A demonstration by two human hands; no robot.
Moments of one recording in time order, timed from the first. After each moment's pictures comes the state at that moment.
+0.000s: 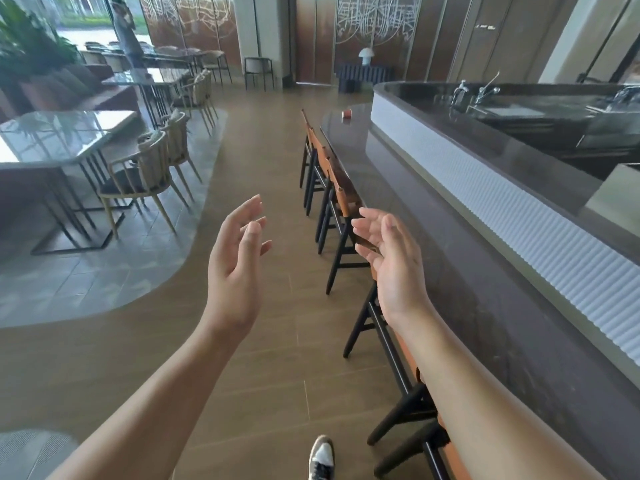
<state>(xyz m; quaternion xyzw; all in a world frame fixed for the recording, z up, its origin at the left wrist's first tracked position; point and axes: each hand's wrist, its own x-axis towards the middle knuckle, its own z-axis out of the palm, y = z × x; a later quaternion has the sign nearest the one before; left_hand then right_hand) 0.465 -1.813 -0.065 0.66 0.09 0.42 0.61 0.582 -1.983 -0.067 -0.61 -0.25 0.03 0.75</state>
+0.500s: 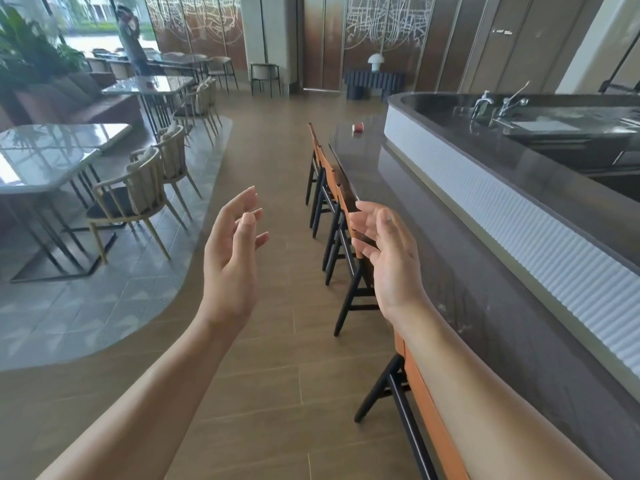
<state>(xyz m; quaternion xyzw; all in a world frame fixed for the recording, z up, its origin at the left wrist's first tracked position) 0.719 -1.643 -0.052 0.65 0.09 0.44 0.61 0.836 -1.813 -0.052 -0.60 -0.28 0.04 0.75</state>
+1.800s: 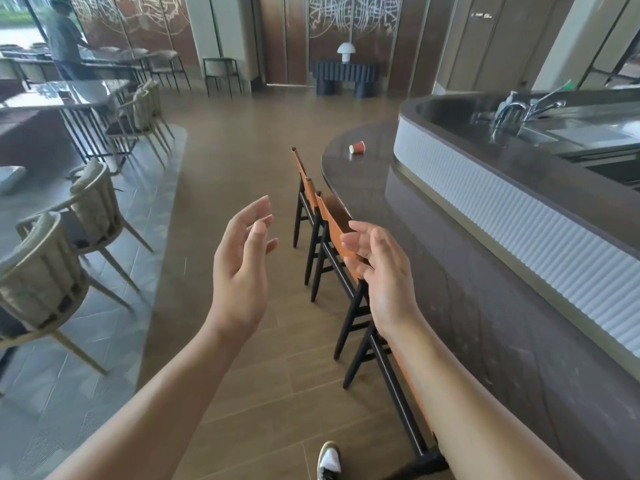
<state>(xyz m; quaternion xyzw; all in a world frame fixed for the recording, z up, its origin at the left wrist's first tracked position) 1.349 -1.170 -0.079 0.67 0.06 0.39 0.63 1.433 -1.337 -0.096 -0.63 -0.20 0.03 0.75</state>
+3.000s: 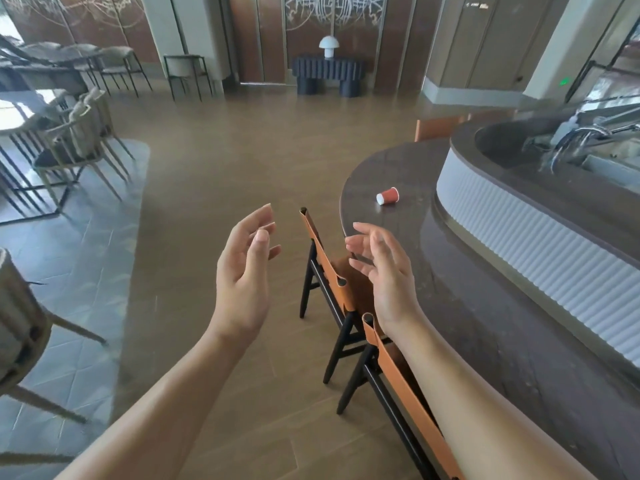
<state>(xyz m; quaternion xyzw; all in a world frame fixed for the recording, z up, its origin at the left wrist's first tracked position) 1.939 -0.752 -0.091 0.66 0.03 0.34 0.67 2.014 -0.932 -0.102 -0.67 -0.16 0.00 0.73</state>
